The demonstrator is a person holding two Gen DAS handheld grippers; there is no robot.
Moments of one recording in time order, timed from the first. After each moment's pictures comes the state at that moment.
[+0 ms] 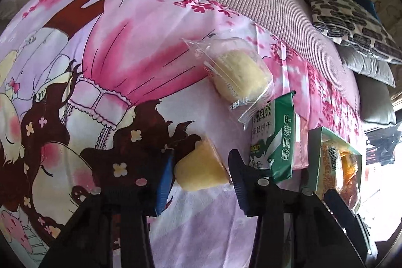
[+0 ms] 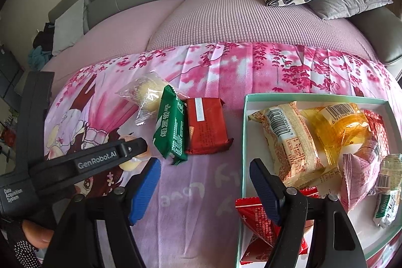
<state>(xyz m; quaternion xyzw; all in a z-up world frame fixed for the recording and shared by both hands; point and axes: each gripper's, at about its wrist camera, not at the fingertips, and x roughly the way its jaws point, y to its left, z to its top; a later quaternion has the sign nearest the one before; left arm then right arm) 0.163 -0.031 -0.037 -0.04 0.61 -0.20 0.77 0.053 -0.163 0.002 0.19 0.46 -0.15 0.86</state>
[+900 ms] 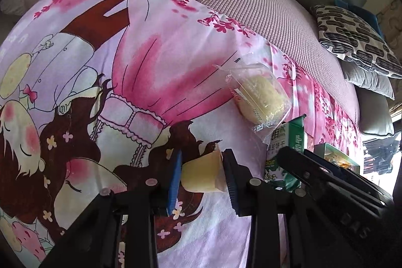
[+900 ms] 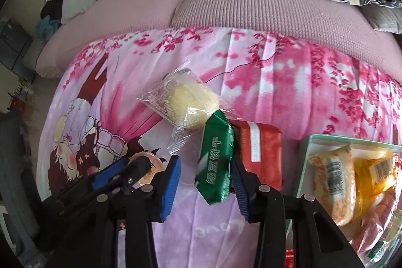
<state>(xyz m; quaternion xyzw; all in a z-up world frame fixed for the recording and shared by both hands) 0.179 0.002 -0.033 -0.07 0.60 -0.20 0.77 0.147 -0.150 -0.003 0.17 0.56 -0.07 0.81</state>
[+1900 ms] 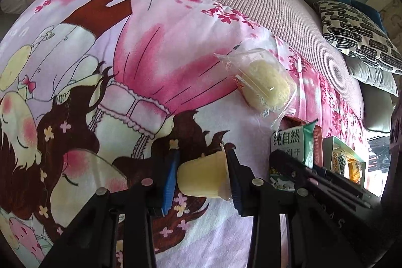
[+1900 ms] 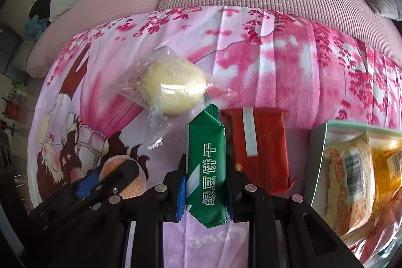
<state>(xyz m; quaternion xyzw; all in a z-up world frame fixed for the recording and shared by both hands) 0.173 -0.001 -0.042 -0.06 0.60 -0.19 0.77 0.145 -0.152 -0.033 0.18 0.57 -0.09 0.79</state>
